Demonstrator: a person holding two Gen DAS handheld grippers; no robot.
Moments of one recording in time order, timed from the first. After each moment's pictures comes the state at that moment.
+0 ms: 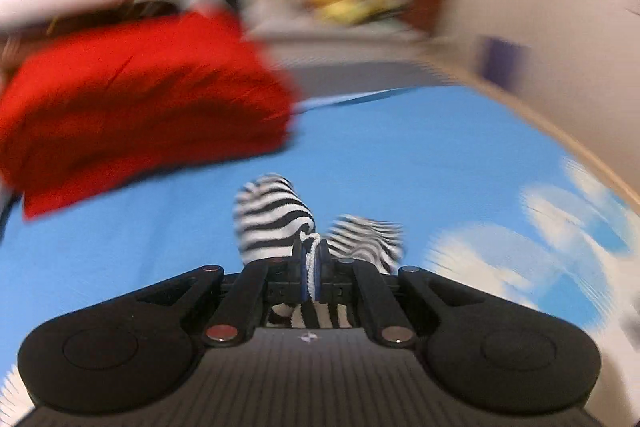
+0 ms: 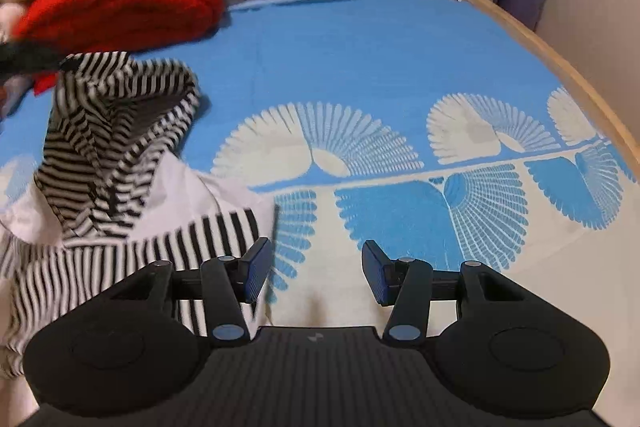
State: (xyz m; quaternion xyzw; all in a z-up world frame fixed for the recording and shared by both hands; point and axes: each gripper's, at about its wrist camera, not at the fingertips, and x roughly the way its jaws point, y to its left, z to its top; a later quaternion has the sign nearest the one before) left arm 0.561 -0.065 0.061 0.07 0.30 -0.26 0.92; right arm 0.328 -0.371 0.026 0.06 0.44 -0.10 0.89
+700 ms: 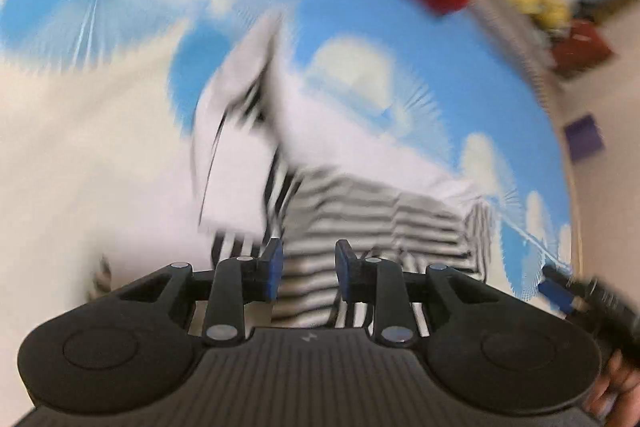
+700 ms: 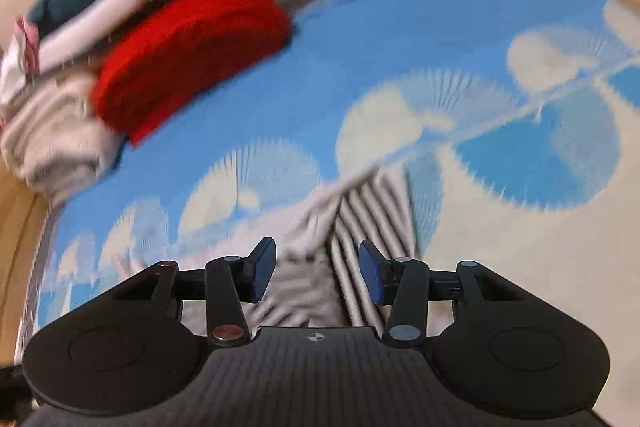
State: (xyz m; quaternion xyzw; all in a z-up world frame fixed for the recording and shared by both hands) left arm 0.387 0.076 -0.039 -0.28 0.56 -0.04 0.78; right arm 0.301 -0.335 0.021 0.23 0.46 0.01 0.86
